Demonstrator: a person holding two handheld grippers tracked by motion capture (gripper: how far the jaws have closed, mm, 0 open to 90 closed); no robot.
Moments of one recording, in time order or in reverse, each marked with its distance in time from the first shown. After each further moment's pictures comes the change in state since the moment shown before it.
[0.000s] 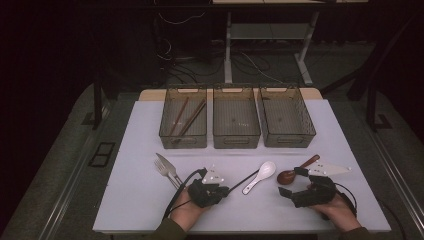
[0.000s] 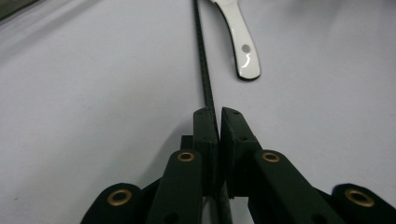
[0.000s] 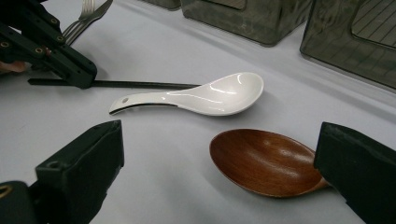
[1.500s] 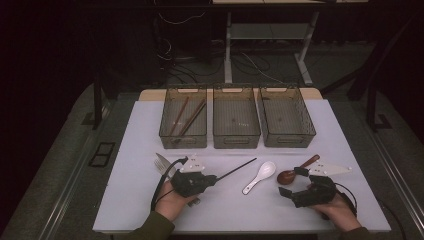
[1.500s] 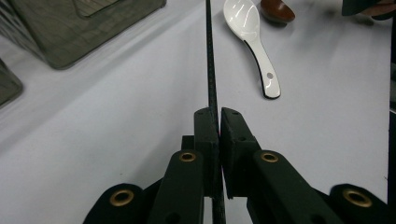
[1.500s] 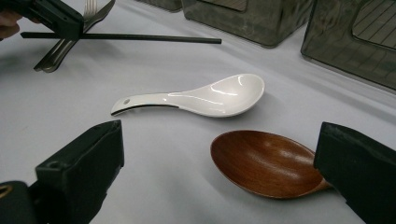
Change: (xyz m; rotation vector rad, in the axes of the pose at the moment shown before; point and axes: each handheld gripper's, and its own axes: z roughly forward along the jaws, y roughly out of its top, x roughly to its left) left arm 0.033 0.000 -0.043 -0.103 -0.013 -0.024; right arm -0.001 0.000 0.000 -0.006 0.006 -0.003
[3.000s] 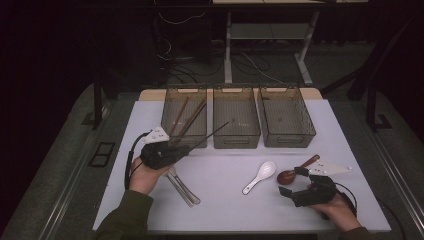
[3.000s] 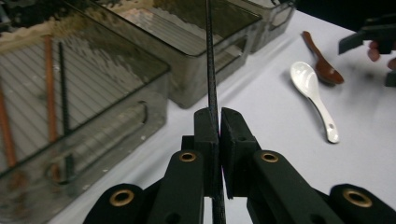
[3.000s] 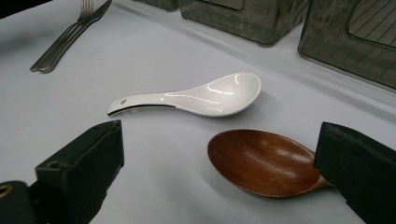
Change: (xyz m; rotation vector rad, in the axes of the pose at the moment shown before) left arm 0.075 0.019 -0.063 -0.144 0.111 -0.081; right arm -0.001 0.000 0.000 0.004 -0.009 0.009
